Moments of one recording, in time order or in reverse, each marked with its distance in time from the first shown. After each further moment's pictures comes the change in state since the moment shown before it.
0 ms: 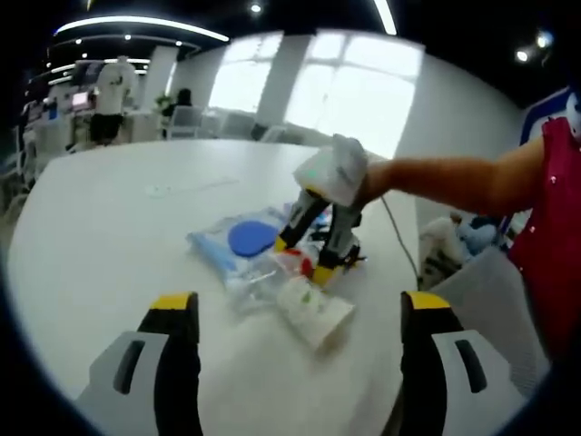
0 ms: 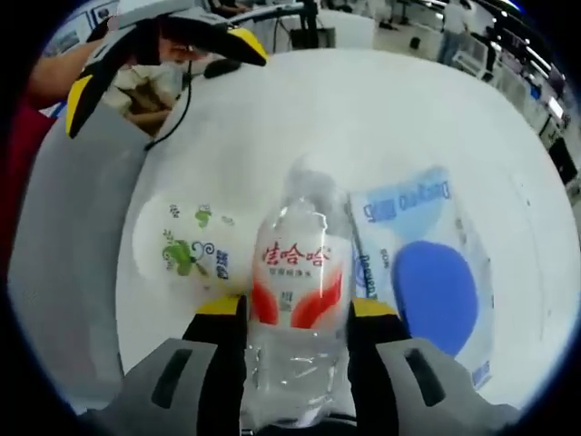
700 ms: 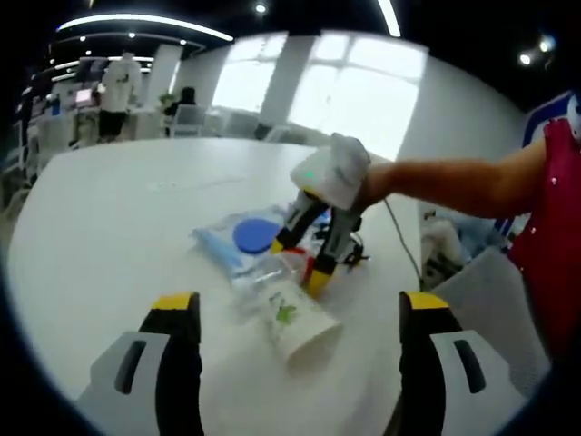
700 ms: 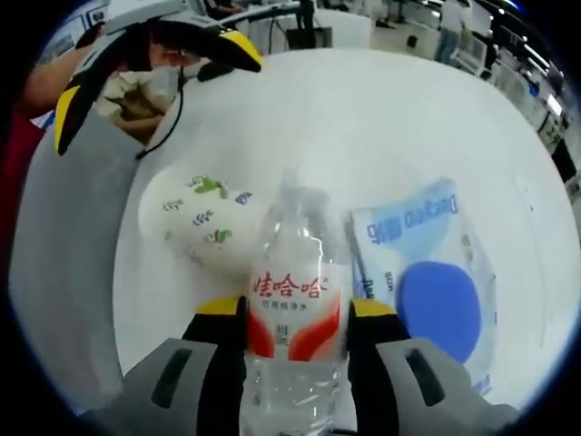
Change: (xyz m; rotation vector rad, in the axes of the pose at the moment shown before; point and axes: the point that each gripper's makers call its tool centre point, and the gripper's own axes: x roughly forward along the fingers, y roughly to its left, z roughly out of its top) left arm -0.002 0.008 -0.004 -0.017 -0.002 0.008; right arm 0.010 -0.002 0.013 0.014 0.002 -0.008
